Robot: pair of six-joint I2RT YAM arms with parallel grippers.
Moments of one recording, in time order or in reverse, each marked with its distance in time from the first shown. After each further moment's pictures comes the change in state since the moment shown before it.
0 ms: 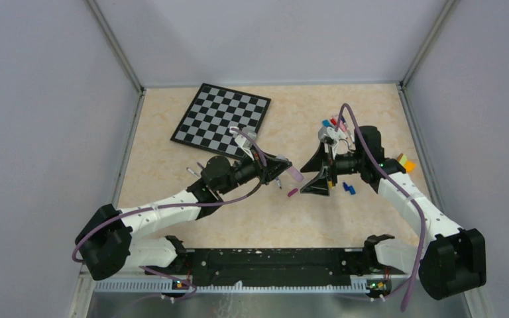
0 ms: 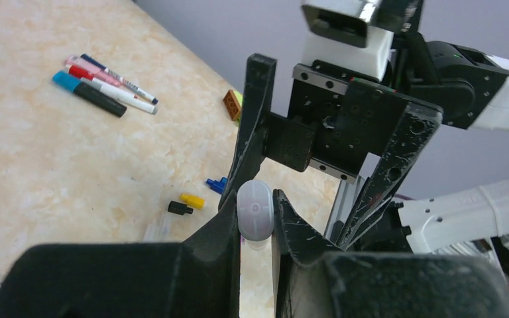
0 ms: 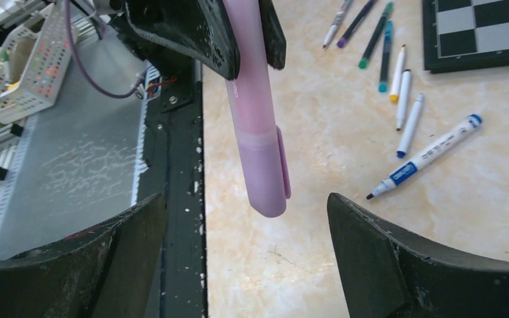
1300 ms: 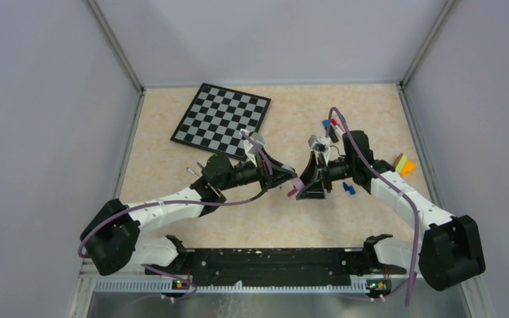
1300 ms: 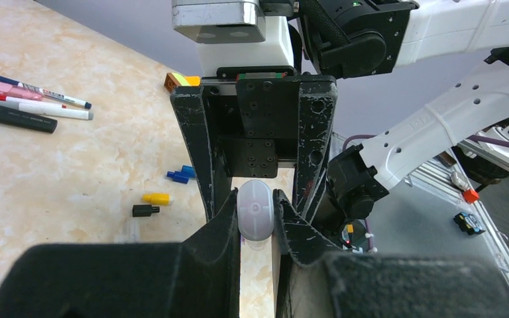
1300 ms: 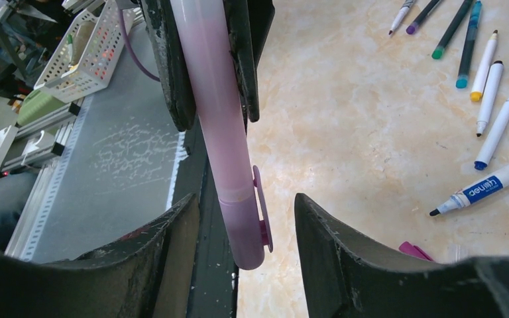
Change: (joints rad) left arm 0.030 0.053 0.002 0.107 0.338 0.105; right arm 0.084 0.063 -0.055 0.040 -0.110 0.021
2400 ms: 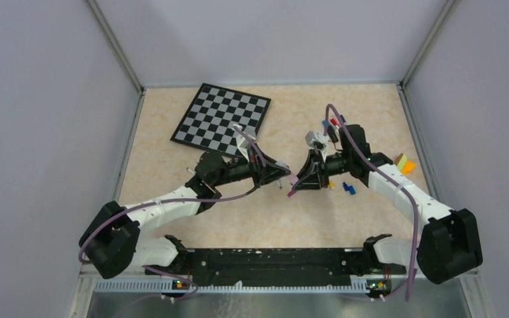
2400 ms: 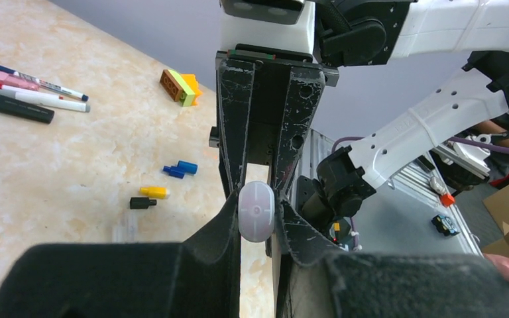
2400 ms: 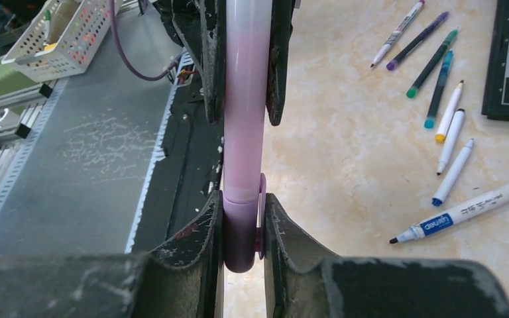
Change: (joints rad) left arm 0.083 -0.010 -0.009 0.028 0.080 -0.080; right arm 0.007 0.037 0.076 -0.083 -0.002 -0.171
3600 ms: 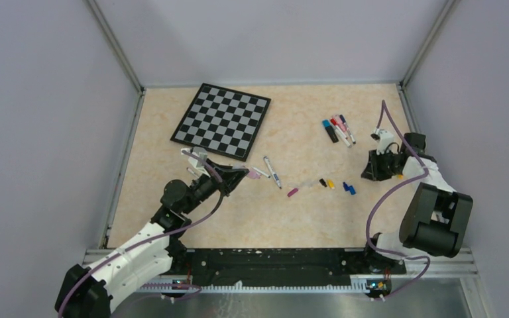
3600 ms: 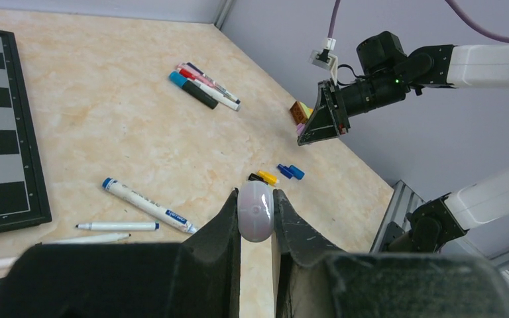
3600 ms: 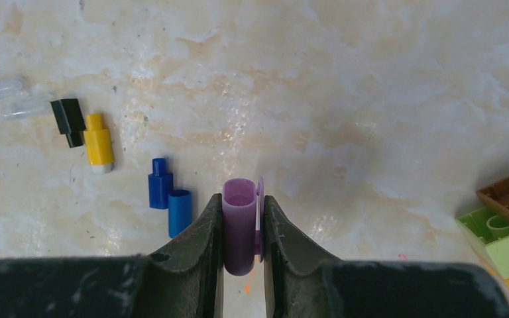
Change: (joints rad) left arm 0.167 -0.545 -0.356 -0.208 -0.307 0.024; right arm -0.693 0.191 -0.010 -0.164 0.738 -0.116
